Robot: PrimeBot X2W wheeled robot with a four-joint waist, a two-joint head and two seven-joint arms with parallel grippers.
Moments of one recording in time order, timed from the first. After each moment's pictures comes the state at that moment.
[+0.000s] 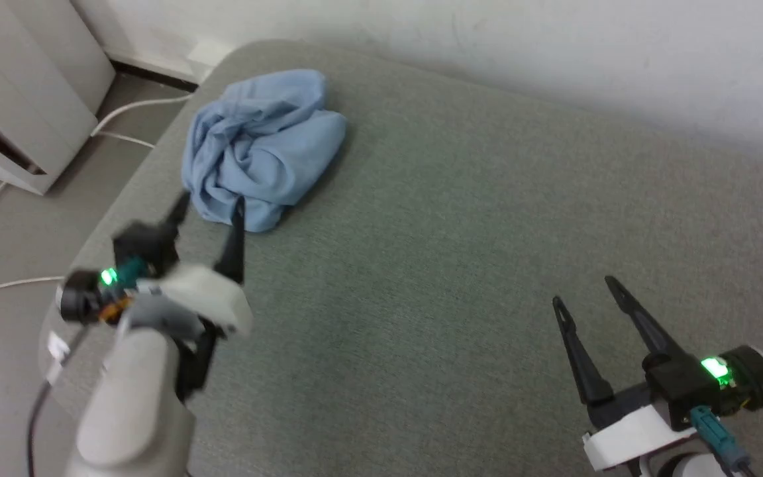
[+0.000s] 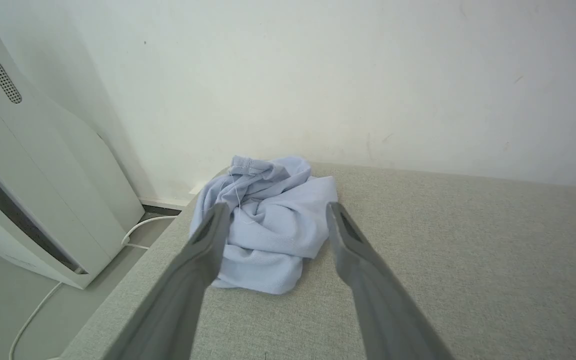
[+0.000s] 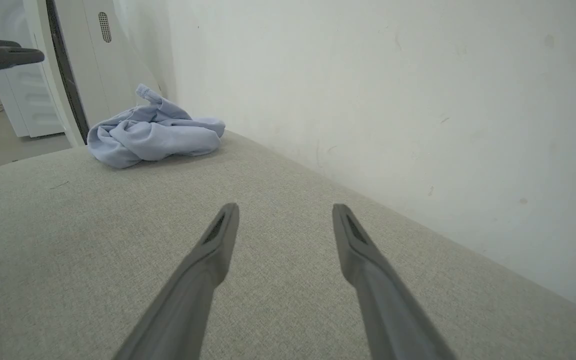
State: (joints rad) left arm -0.37 0.16 -0.08 0.32 -0.14 -0.04 -0.09; right arm 0.02 -0.12 0.13 0.00 -0.07 0.13 -0.24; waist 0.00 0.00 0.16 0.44
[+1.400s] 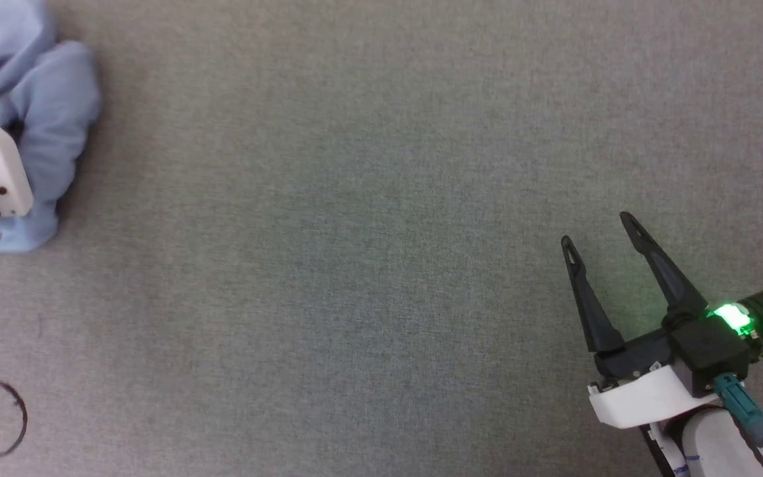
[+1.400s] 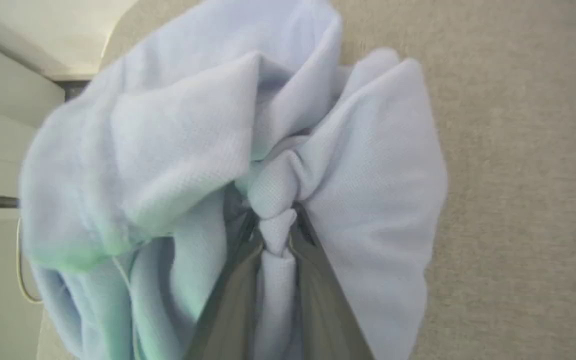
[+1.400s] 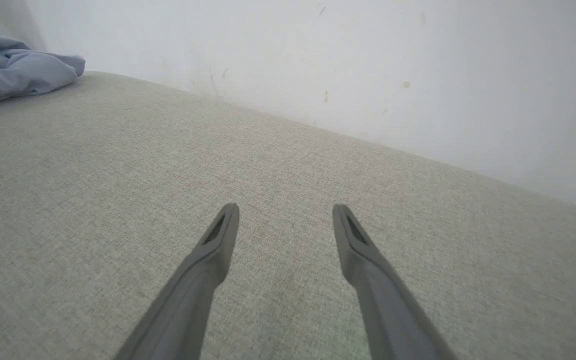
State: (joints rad) left arm -0.94 0.64 -0.40 0.83 -0.65 -0.12 0.38; right arm -0.08 -0.14 0.13 -0.09 -0.07 0.13 -0.25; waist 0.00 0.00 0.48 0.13
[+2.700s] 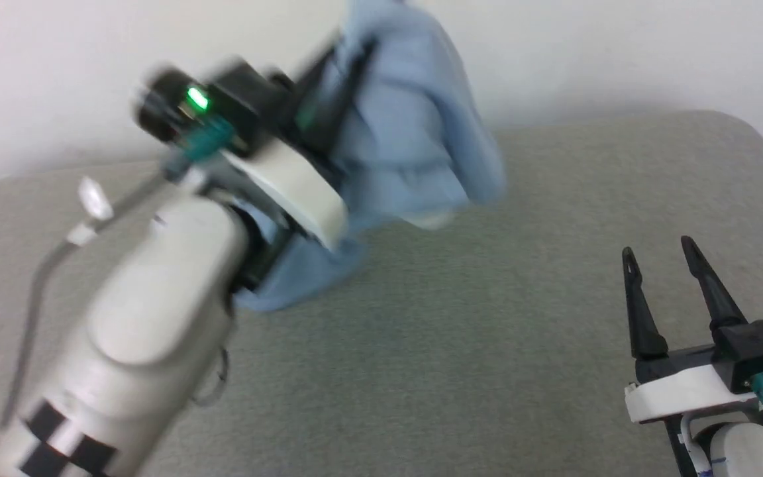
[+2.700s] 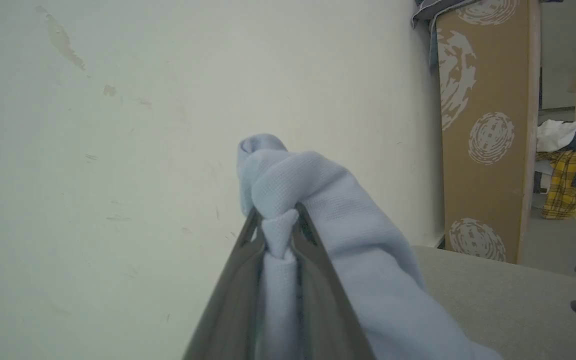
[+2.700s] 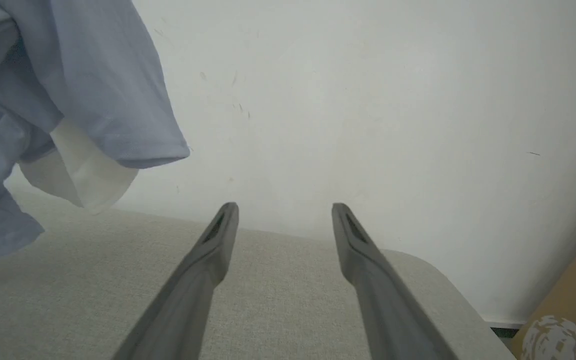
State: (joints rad) left arm -0.83 0.38 -0.64 0.15 -0.49 -0.02 -0.06; right arm -0.05 -0.05 -0.06 0.02 -0.09 0.13 -0.26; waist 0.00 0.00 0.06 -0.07
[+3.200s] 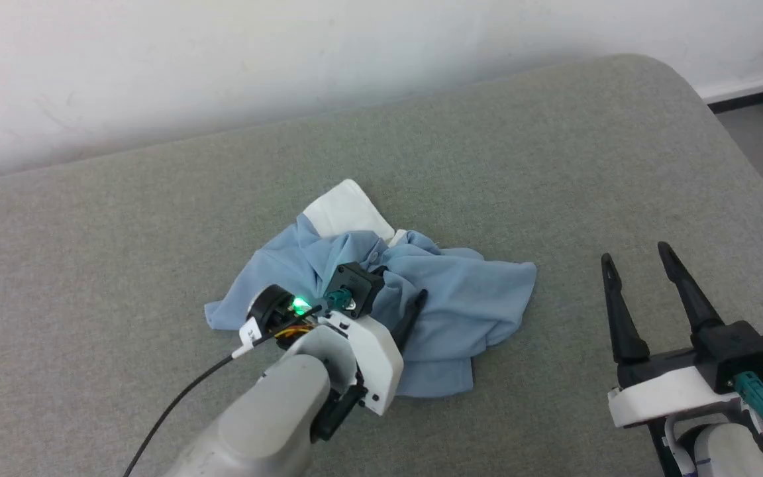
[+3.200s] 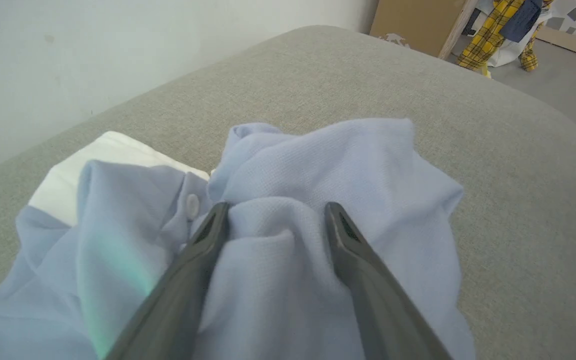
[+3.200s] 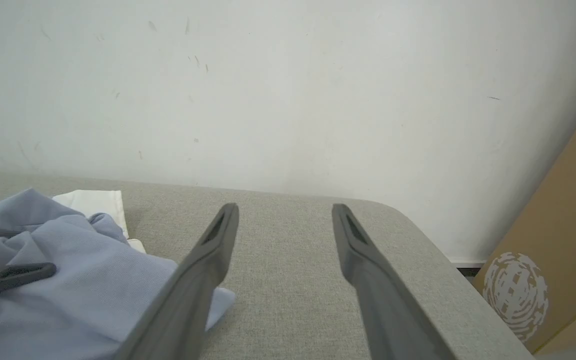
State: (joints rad) left arm -0.59 0.18 -0.85 0.59 -0.51 0.00 -0.06; right arm -0.06 -0.05 -0.02 0.05 -0.05 0.13 -0.26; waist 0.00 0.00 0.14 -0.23
